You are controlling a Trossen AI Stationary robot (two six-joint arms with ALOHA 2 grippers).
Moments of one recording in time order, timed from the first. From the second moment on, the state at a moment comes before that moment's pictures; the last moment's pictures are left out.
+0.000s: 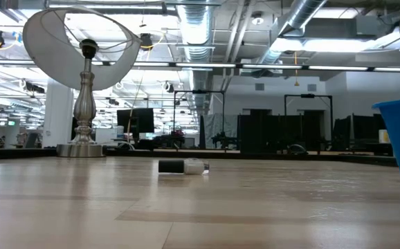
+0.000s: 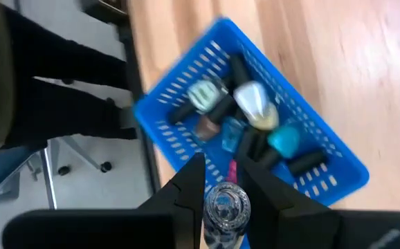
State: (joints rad) left arm 0.03 1.24 1.43 0.01 0.06 -0.13; right arm 0.75 1.49 1.09 -0.67 0.01 0.99
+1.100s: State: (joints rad) left arm 0.03 1.25 1.43 0.01 0.06 -0.11; right arm 0.76 1.49 0.92 -0.51 0.01 1.08
